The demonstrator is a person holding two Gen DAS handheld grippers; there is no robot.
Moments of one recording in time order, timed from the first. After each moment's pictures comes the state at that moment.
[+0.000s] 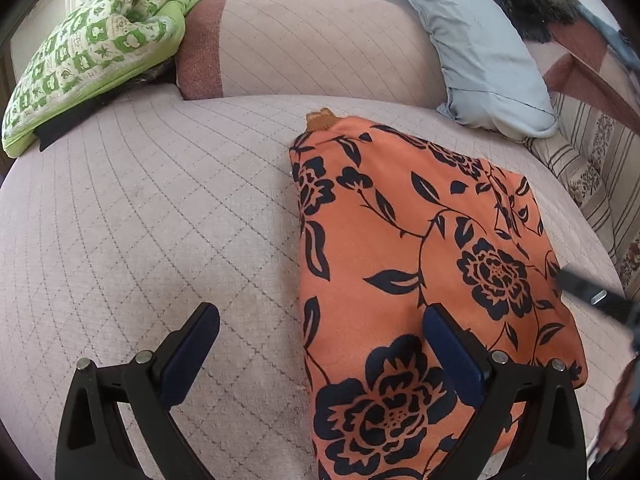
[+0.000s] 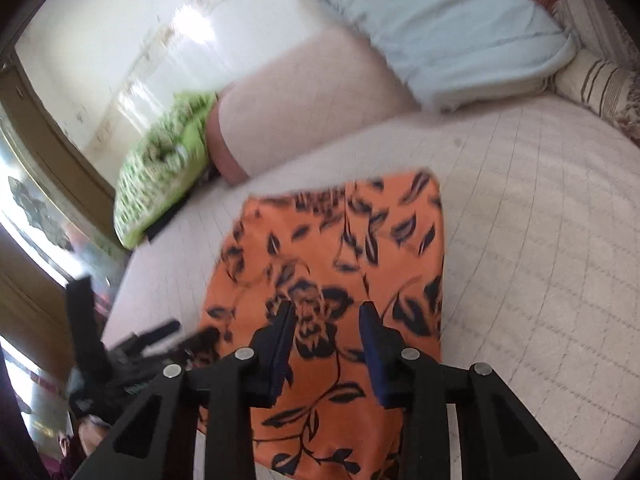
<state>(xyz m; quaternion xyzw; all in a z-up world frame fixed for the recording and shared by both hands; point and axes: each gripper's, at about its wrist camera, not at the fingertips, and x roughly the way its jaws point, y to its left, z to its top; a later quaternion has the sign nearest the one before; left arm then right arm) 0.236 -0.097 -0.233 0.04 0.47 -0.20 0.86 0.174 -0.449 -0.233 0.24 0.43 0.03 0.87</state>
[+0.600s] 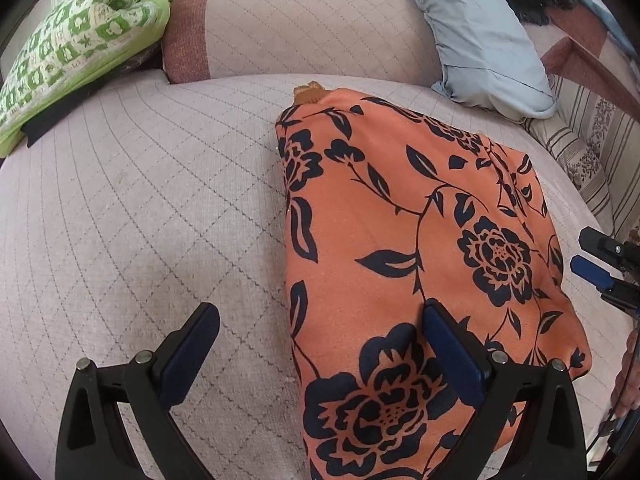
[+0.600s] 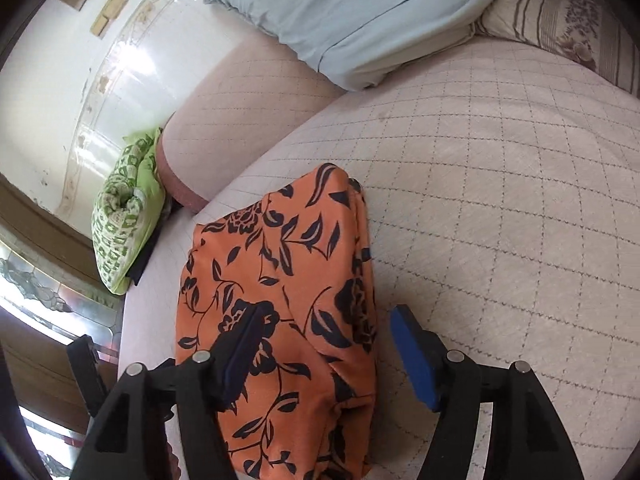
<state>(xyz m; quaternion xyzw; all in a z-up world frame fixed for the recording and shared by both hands) 0.239 -0.103 -0.242 0.05 0.49 -0.21 0.84 0.158 -0.518 -0.241 0.35 0.40 -0.02 0.84</state>
